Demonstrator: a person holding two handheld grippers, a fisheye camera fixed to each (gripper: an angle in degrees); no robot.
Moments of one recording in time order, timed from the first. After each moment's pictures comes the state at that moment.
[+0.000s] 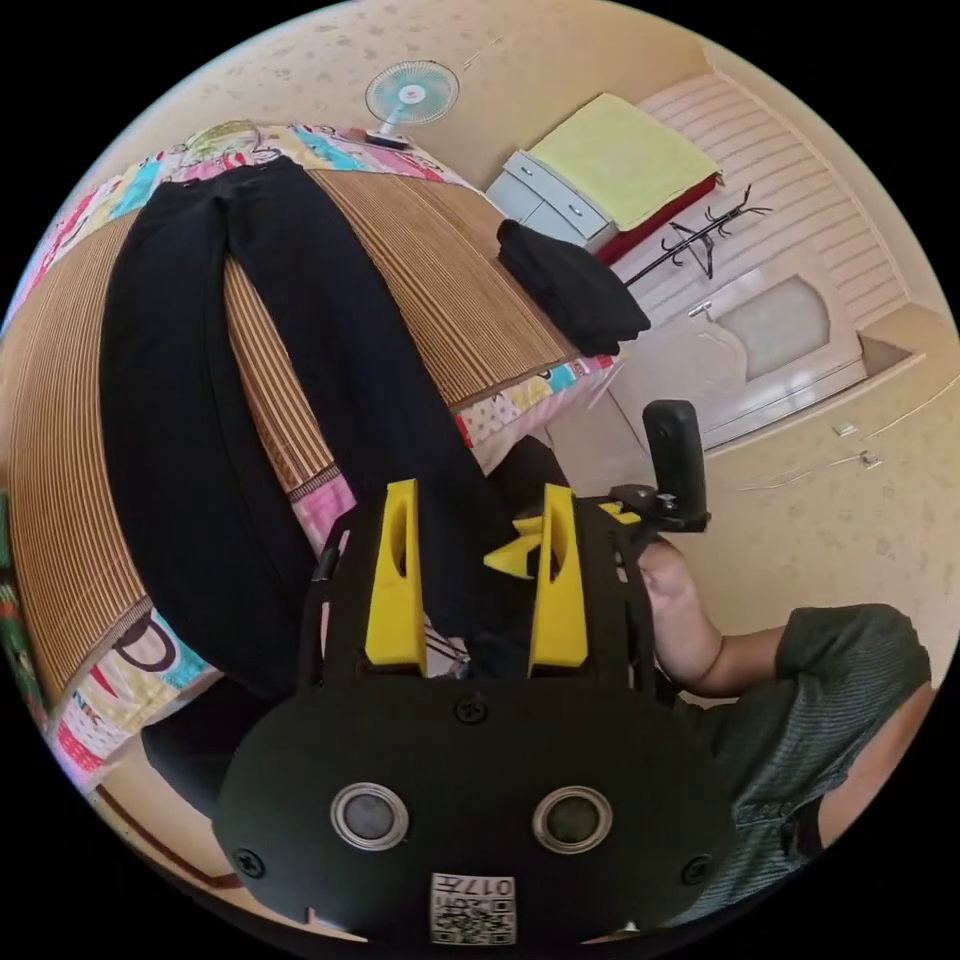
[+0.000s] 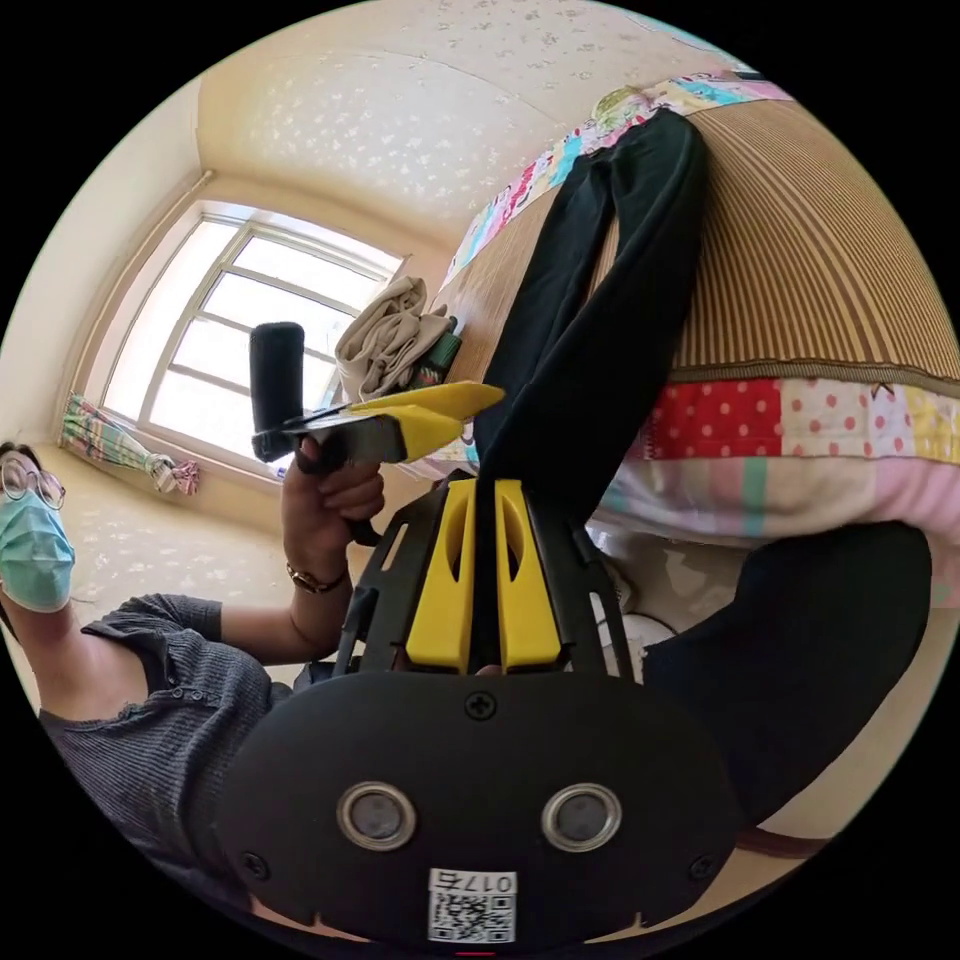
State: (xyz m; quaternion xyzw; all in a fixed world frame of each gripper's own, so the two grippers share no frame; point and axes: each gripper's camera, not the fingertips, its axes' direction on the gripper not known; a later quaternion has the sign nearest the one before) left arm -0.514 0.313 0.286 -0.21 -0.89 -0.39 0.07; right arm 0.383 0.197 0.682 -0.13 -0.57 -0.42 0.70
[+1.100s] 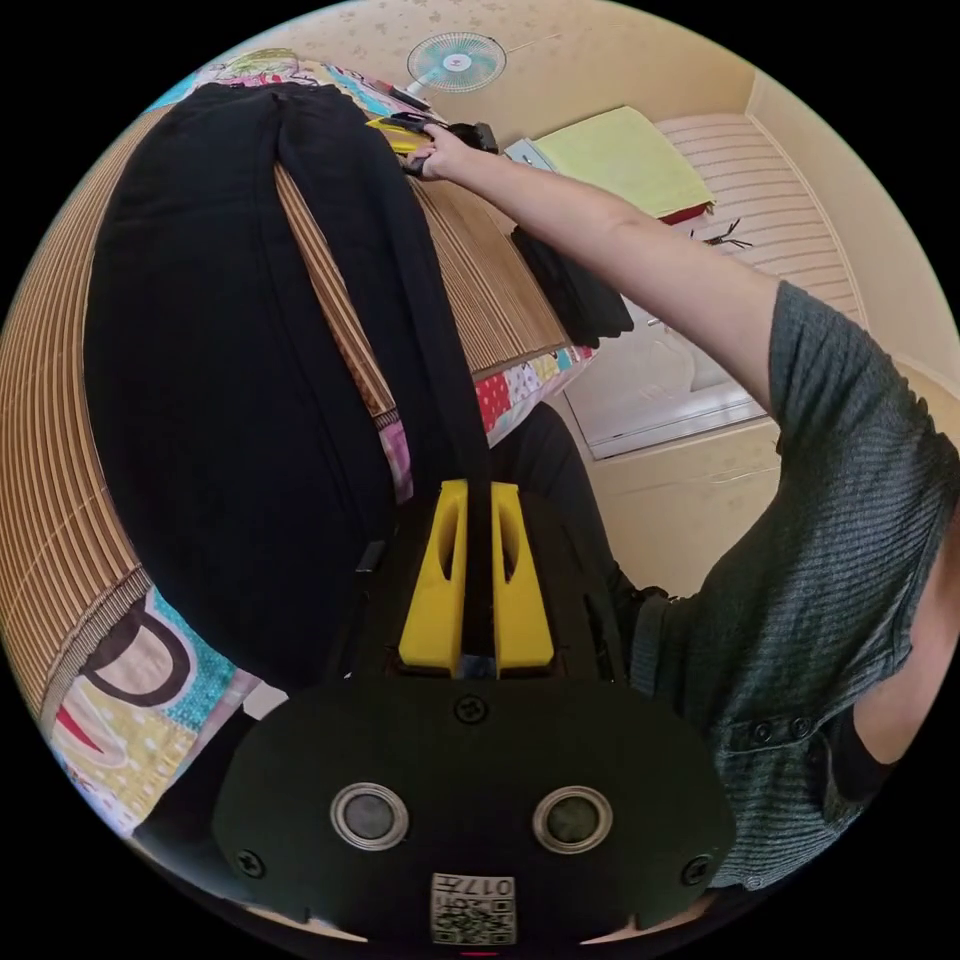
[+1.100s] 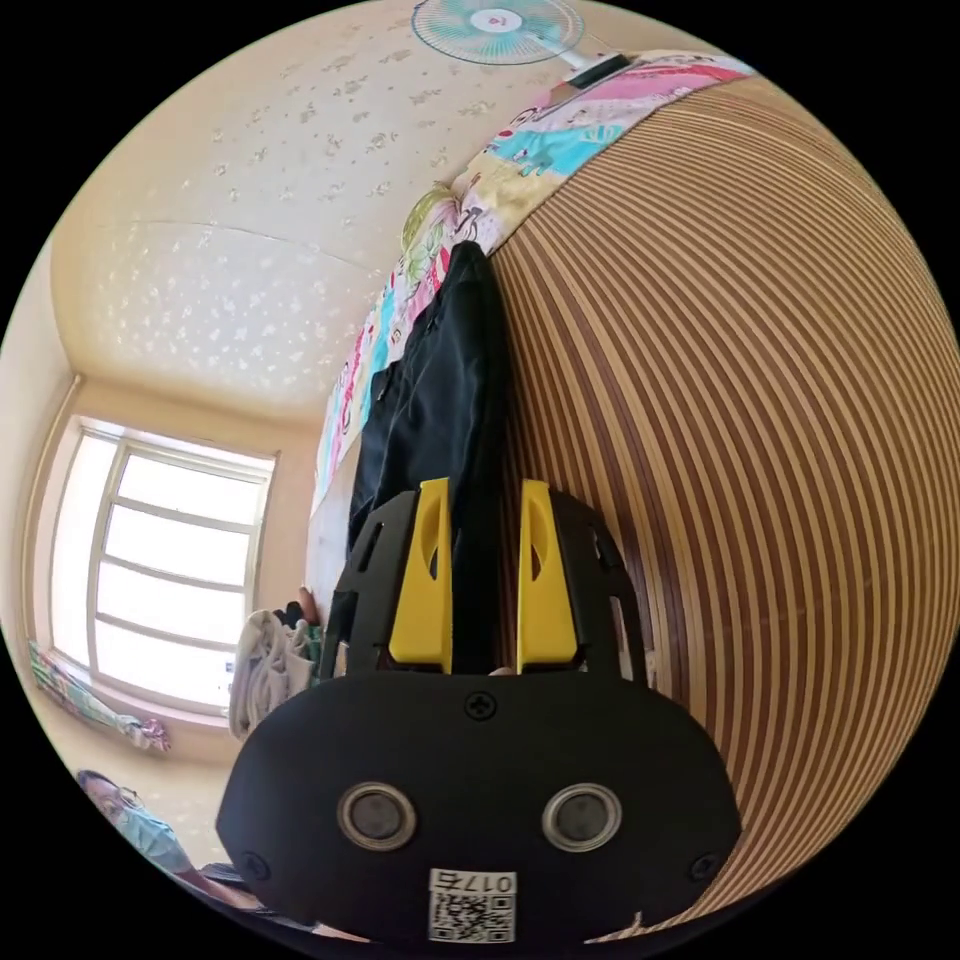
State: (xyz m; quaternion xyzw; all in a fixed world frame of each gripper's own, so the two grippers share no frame) left arm -0.335 0.292 0.259 -0.13 -0.87 -0.44 0.17; right arm 0.038 -0.154 0.716 -0.06 -0.50 -0.22 0.83
